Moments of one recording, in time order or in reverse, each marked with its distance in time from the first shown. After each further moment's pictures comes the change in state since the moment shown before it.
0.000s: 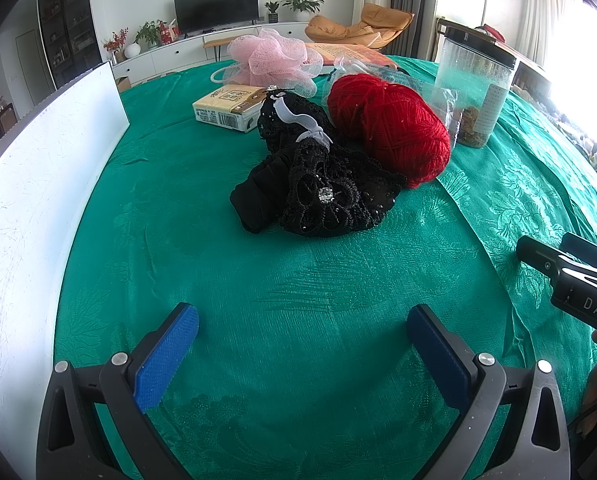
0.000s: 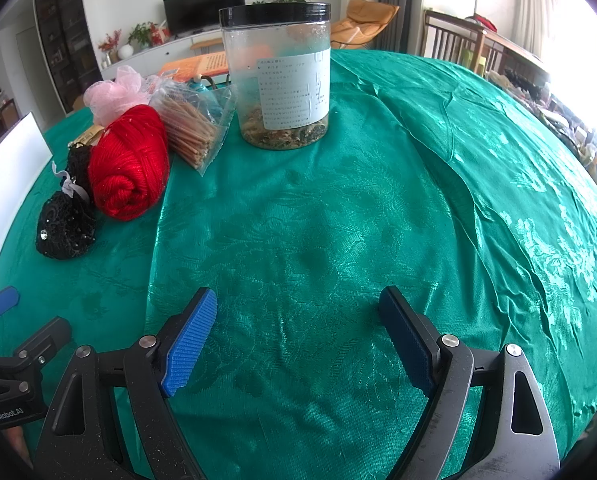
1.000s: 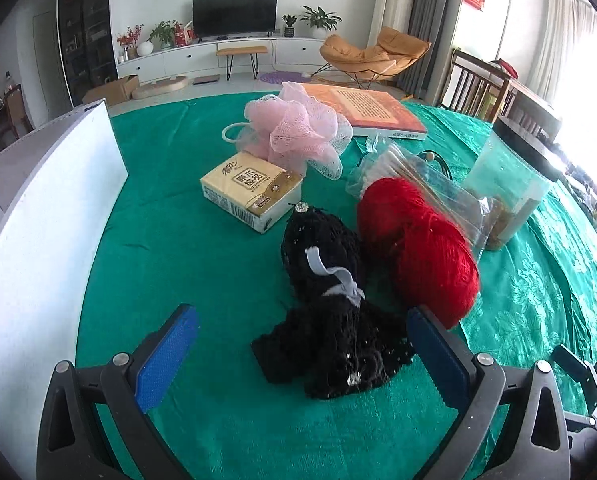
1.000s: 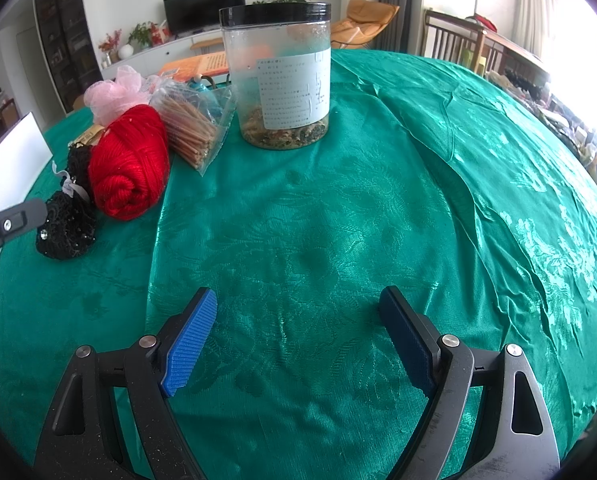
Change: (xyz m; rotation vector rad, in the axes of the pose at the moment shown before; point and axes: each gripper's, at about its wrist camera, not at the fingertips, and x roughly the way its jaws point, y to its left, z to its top) left arm 0.017 0.022 0.090 -0.083 -0.034 -0.028; right arm 0.000 0.001 -0.001 0.000 0.001 -0.001
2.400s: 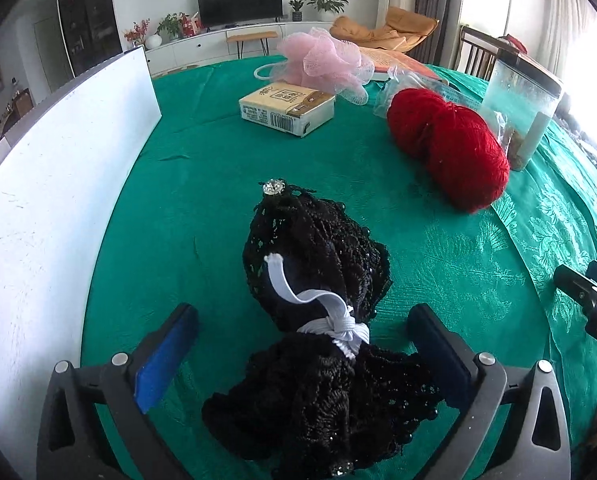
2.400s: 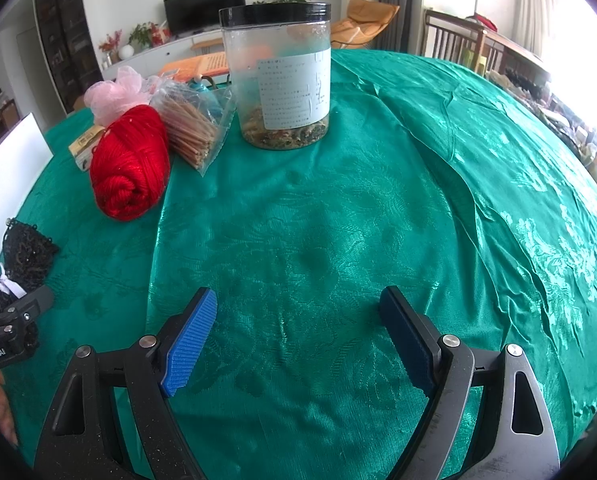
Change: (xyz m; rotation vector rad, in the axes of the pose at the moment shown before) left arm -0.012 0.018 -0.081 0.023 0.034 0.076; right arm 0.001 0.003 0.000 0.003 0.000 0.004
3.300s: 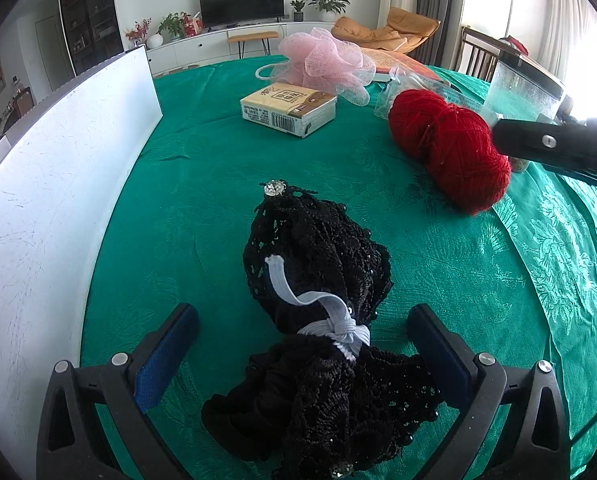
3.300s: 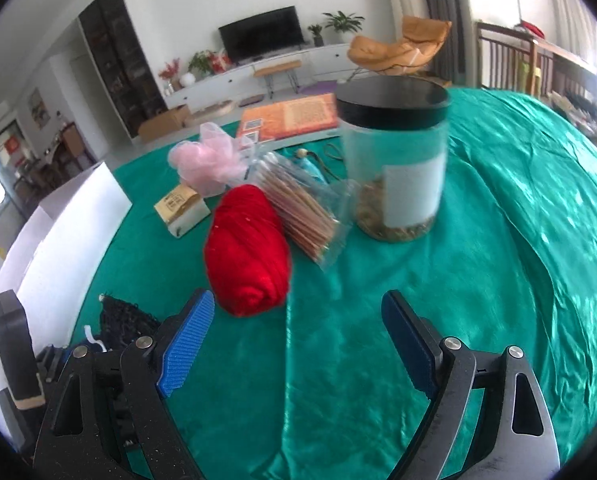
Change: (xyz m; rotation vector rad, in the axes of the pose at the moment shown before) left arm -0.002 -0.001 0.001 -0.003 0.000 0.001; right arm -0.003 0.077 0.079 -0.115 -0.057 0.272
